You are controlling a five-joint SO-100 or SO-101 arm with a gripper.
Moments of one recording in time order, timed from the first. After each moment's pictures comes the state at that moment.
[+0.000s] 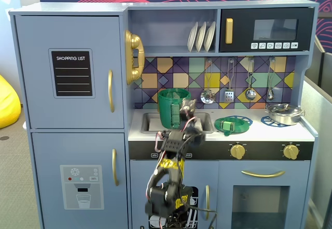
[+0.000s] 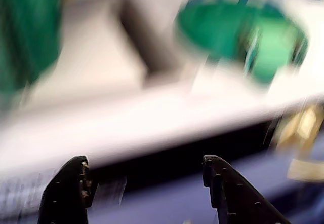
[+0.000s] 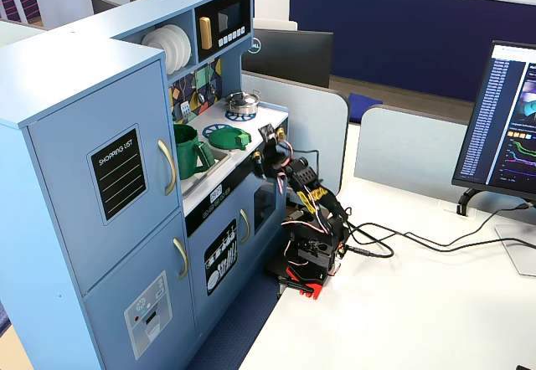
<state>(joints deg) 18.2 168.0 132.3 52.5 -95.6</state>
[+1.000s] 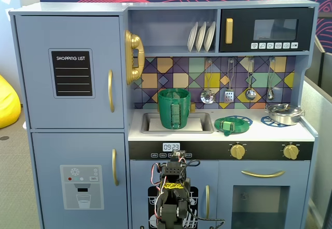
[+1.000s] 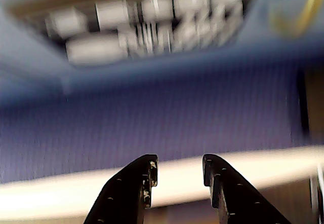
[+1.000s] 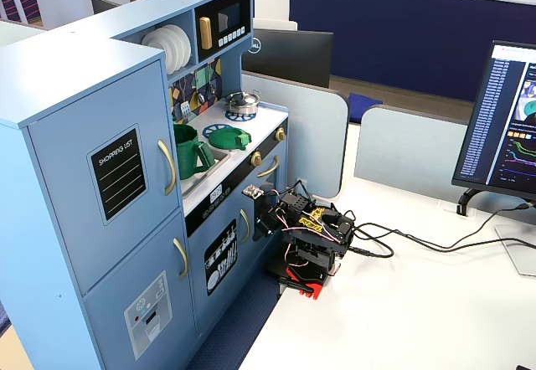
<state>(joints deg) 2.5 181.7 172.1 64.2 -88.3</state>
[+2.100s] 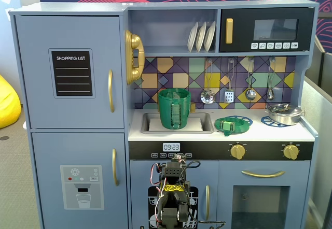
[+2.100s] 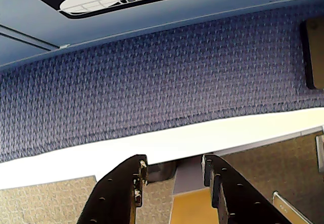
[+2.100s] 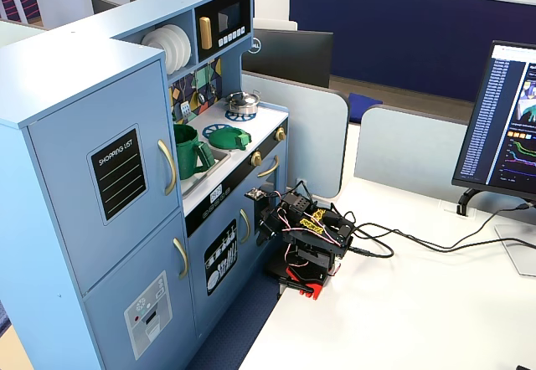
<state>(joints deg) 2.3 182.6 171.9 77.2 -86.4</state>
